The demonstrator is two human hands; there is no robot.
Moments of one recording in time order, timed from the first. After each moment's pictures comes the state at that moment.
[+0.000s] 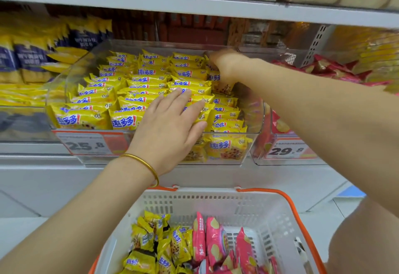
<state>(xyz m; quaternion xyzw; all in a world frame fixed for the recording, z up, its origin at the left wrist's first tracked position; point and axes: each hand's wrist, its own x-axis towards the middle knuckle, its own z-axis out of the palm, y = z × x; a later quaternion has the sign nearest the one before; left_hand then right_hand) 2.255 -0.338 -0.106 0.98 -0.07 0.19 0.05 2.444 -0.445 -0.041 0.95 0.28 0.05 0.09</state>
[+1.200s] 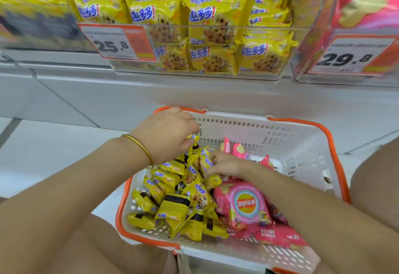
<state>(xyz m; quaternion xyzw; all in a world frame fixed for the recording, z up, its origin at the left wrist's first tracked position) 2.158 -0.334 -0.188 0.98 -0.10 -0.14 -0.02 2.228 -0.488 -0.355 0.76 0.19 -0.54 -0.32</state>
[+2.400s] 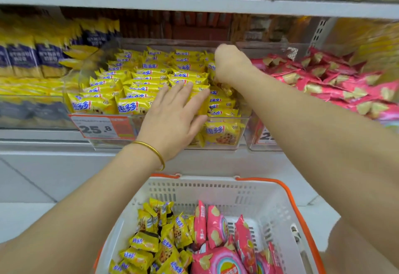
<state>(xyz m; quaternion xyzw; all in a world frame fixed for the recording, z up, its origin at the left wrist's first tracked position) 2.245 -0.354 -0.111 0.98 -0.06 0.20 0.00 2.371 -0.461 -0.036 0.97 0.18 0.09 -0.12</state>
